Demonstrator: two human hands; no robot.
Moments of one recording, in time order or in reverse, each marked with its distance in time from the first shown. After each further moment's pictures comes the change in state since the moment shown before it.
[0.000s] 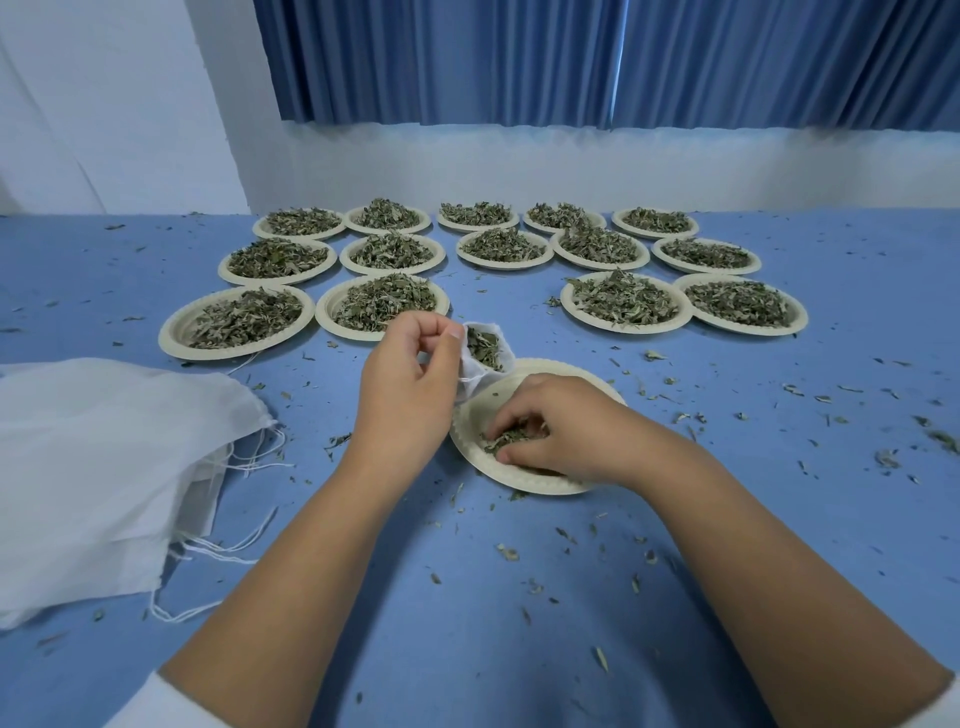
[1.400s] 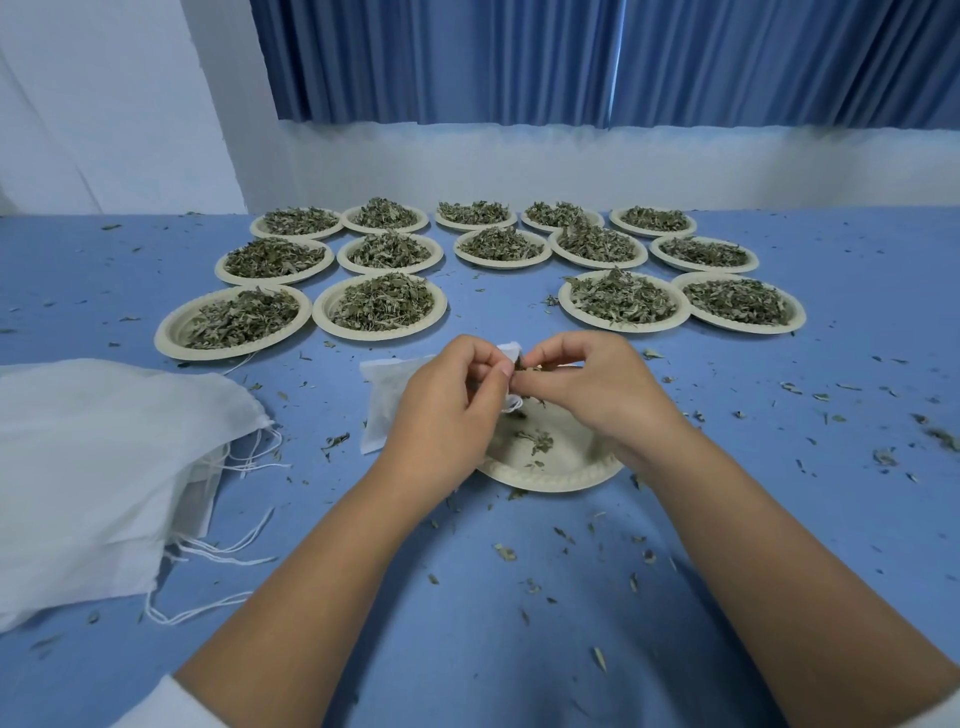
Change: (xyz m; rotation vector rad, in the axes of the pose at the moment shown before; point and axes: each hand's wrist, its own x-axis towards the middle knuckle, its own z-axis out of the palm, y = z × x) left_hand -0.012 -0.007 0.015 0.177 -0.227 0.072; right_hand -0.001 -0.006 -0.012 0.799 0.436 0.328
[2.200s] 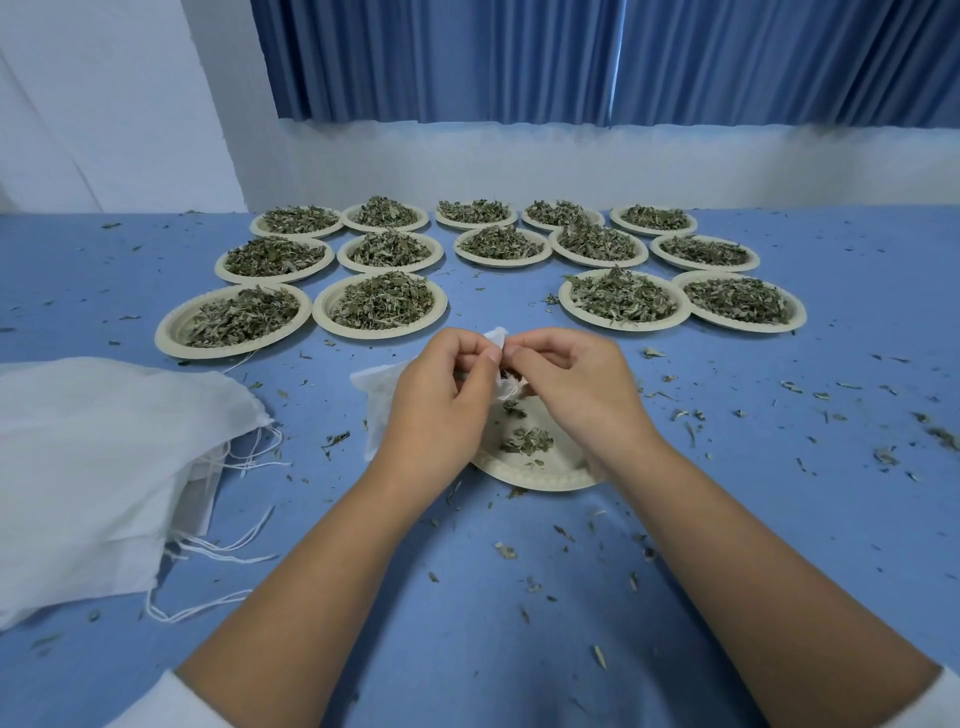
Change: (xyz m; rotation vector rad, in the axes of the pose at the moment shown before) left_hand 0.000 0.005 -0.001 -0.116 0.079 -0.056; right_hand 0.001 0.007 0.020 0.144 0.094 -0.104
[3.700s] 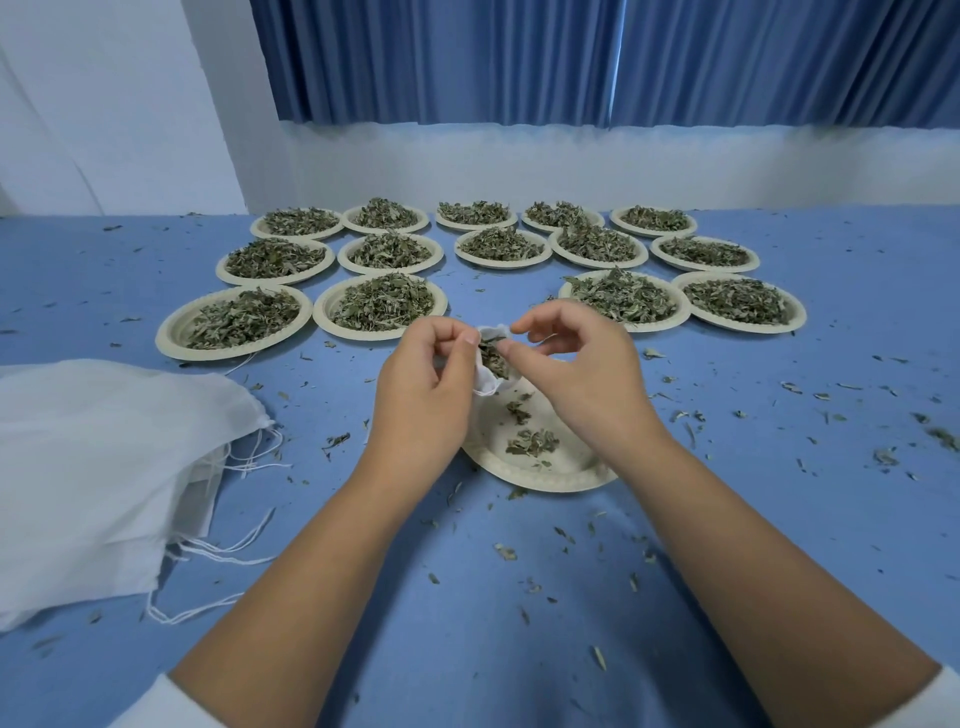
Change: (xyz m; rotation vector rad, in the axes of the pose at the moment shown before) left_hand 0.004 0.003 -0.006 -0.036 0.109 -0.025; right_hand 0.004 -0.004 -0.006 -0.211 0.062 -0.208
